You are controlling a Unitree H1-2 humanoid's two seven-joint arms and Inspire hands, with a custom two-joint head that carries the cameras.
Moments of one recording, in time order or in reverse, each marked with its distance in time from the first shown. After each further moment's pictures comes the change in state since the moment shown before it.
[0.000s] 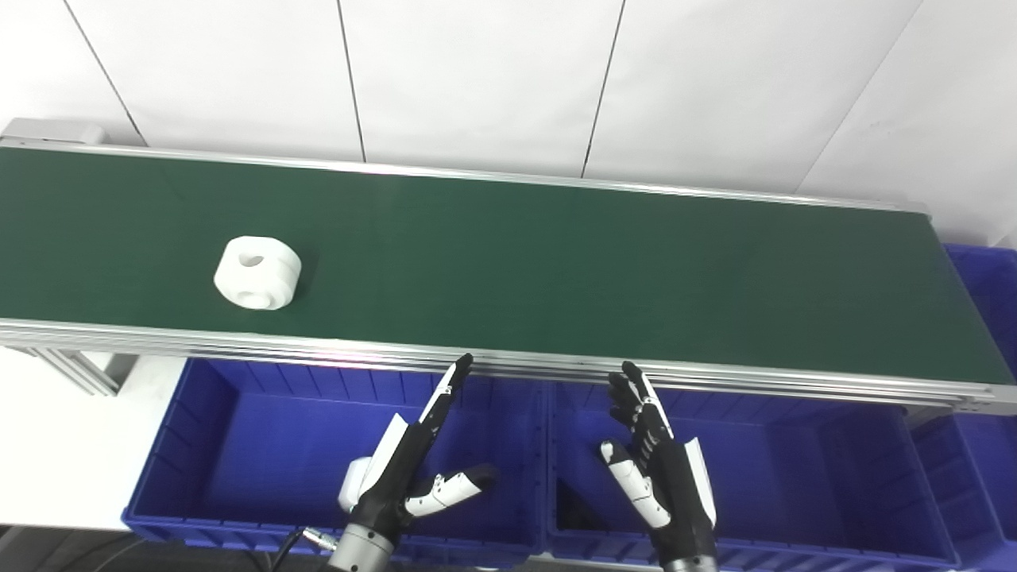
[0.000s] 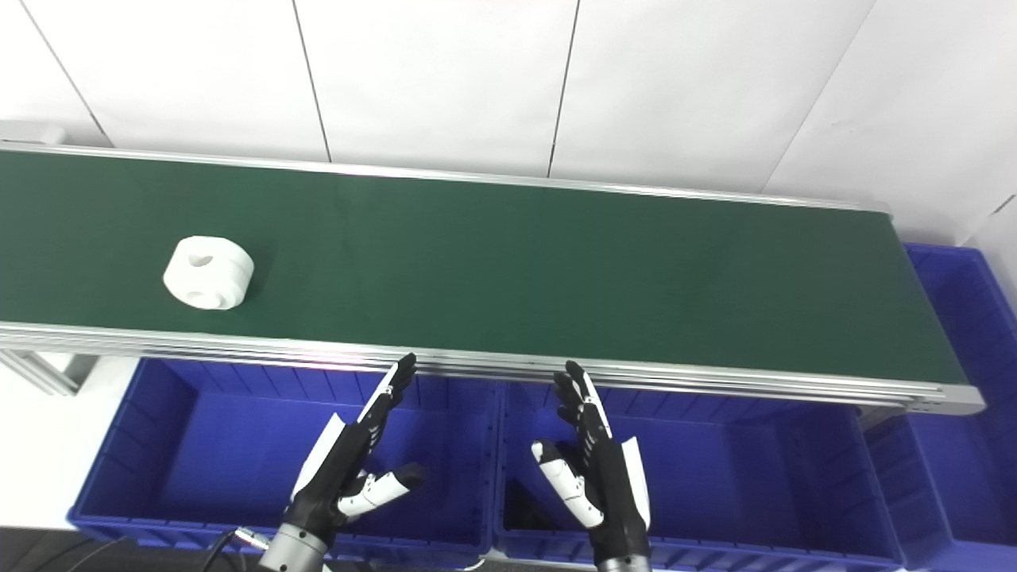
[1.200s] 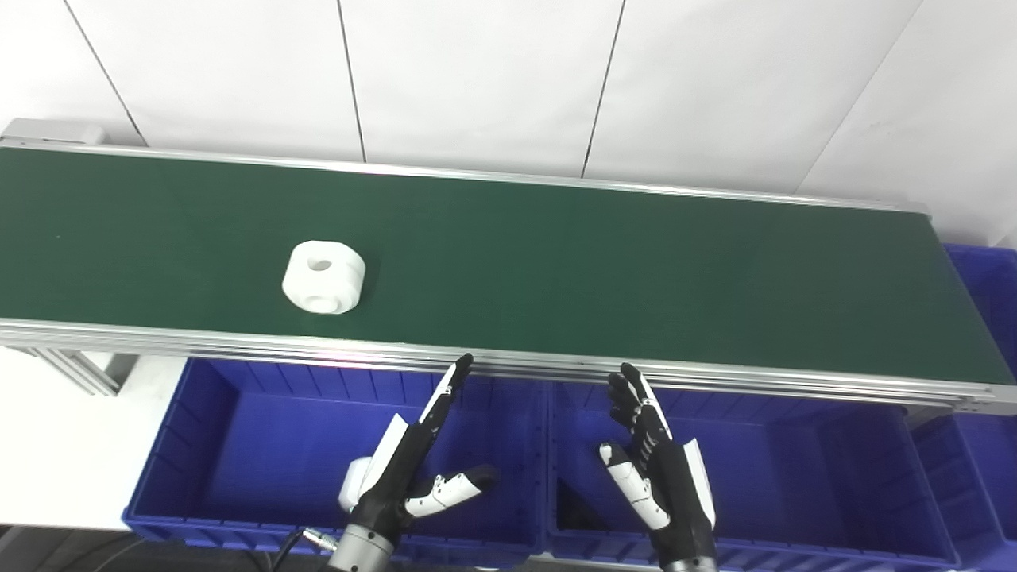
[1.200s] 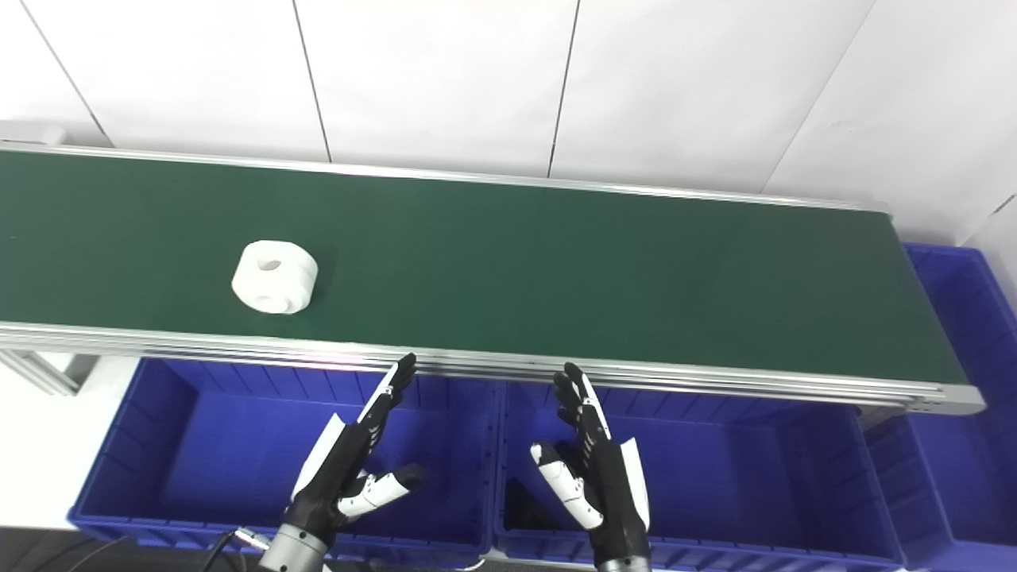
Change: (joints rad) left arm 0.000 -0.005 -0.001 0.037 0.000 -0.041 0.002; right arm 0.000 -0.018 0.003 0.021 0.011 -0.006 0.000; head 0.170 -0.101
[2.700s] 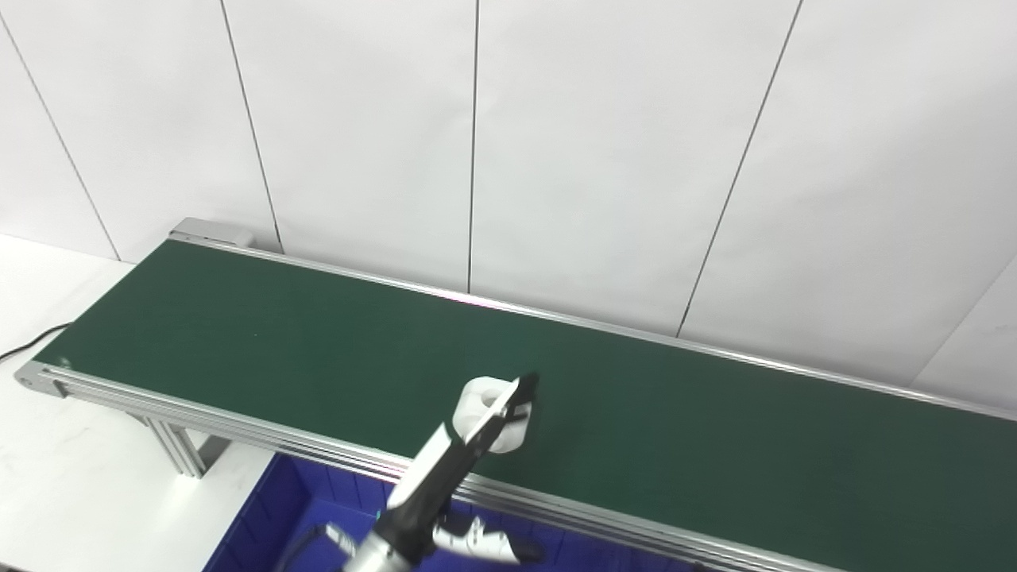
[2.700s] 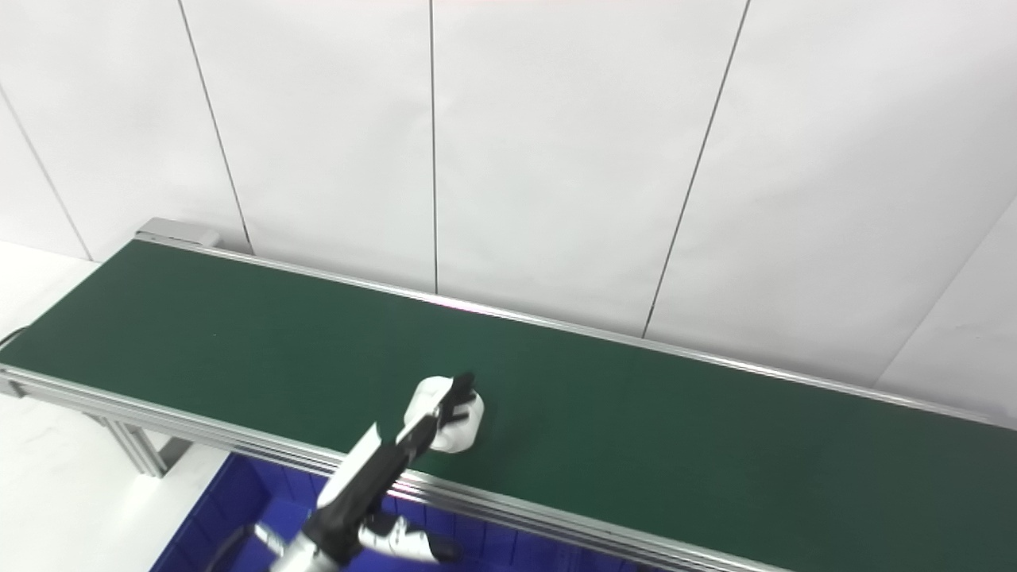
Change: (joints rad) left arm -0.267 0.175 0.058 -0.191 -0.044 -0.043 -0.028; right arm -0.059 -0.047 0.053 0.147 0.007 -0.004 -0.054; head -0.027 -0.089
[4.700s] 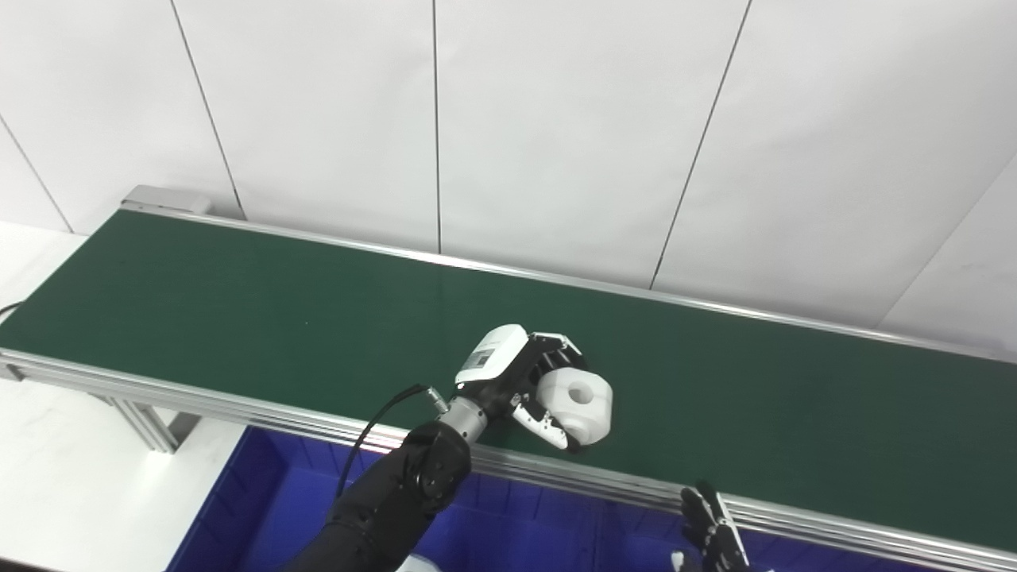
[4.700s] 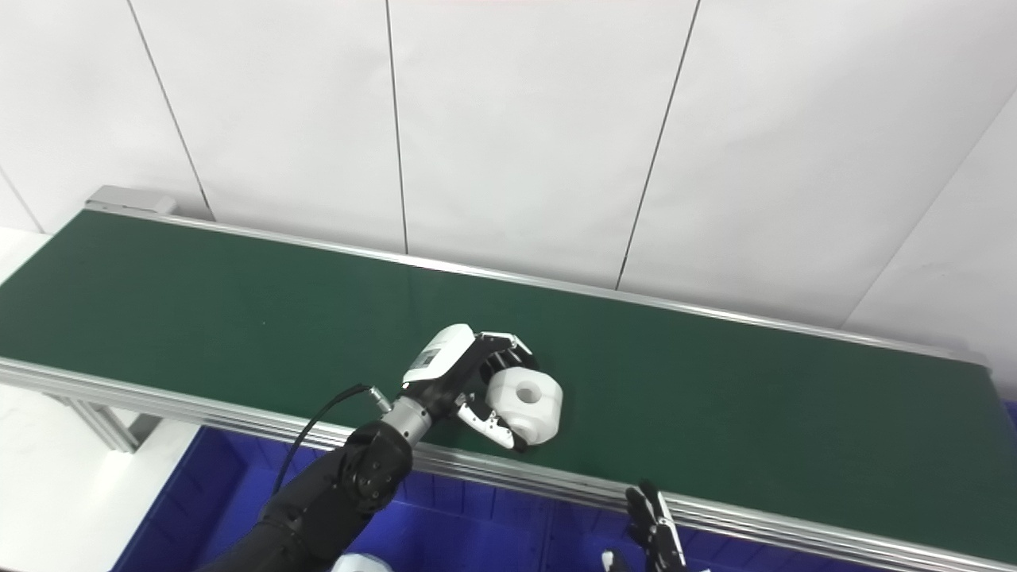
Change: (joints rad) left arm -0.453 -0.150 -0.070 0.825 0.400 0.050 0.331; right arm -0.009 0.020 -0.043 -0.082 0.041 0.000 -0.004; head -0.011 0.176
